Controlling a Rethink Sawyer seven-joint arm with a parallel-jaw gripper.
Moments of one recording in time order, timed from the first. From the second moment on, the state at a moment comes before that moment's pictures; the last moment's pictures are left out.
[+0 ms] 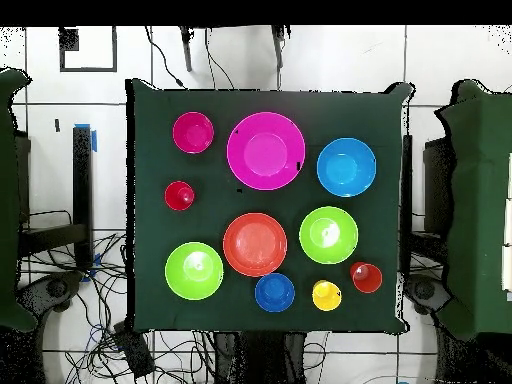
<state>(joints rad) -0.18 -1.34 0.43 2.82 0.20 0.41 1.81</state>
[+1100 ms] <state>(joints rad) -0.08 -0.82 0.26 2.60 -0.11 0.69 1.85</state>
